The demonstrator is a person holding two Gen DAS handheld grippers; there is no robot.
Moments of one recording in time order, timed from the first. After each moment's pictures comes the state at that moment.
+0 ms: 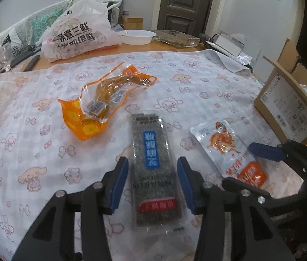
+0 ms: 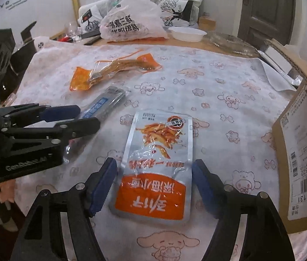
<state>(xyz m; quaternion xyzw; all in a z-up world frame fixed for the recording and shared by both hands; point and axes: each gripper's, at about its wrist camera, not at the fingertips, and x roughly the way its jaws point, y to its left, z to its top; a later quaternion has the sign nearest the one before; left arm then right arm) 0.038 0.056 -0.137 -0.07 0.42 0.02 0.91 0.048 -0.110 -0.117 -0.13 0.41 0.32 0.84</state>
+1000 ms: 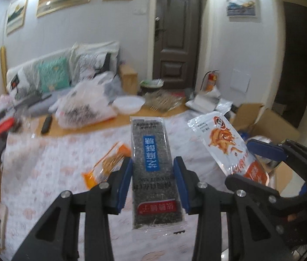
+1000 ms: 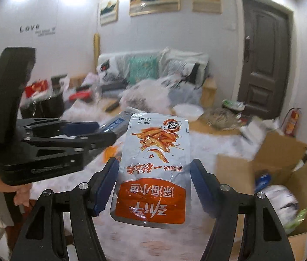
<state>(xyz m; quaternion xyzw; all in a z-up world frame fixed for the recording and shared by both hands) -0.006 0.004 0.021 -0.03 0.28 0.02 0.96 -0.007 -0.172 0.028 -0.10 0.22 0.36 0.90</state>
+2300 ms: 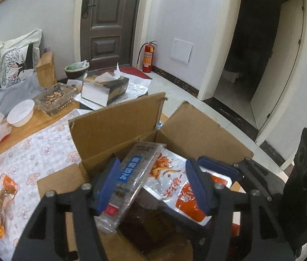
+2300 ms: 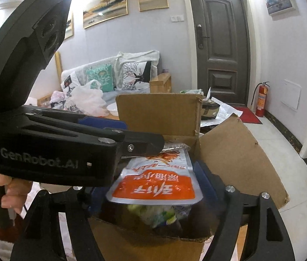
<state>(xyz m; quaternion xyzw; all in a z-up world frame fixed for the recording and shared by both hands) 0.148 -0.219 0.013 -0.01 0.37 -0.17 0.91 0.087 -0.362 -0.014 -0.02 0.24 0.28 0.93</state>
